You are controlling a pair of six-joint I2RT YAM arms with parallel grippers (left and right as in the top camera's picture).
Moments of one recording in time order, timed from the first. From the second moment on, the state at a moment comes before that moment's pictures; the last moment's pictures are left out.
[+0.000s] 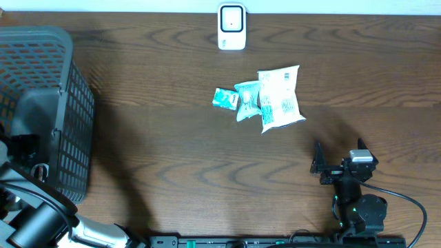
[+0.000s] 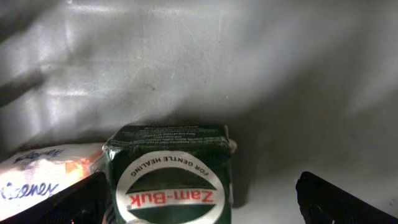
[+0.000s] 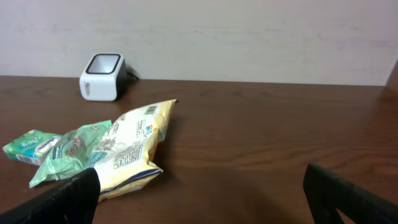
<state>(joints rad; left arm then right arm) 0.88 1.80 1.26 -0.87 -0.06 -0.75 0.01 0.01 0.01 -0.07 -0.03 0.00</state>
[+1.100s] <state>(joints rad) 0.88 1.79 1.11 -0.72 -0.10 -0.74 0.01 0.01 0.01 -0.07 -0.03 0.00</state>
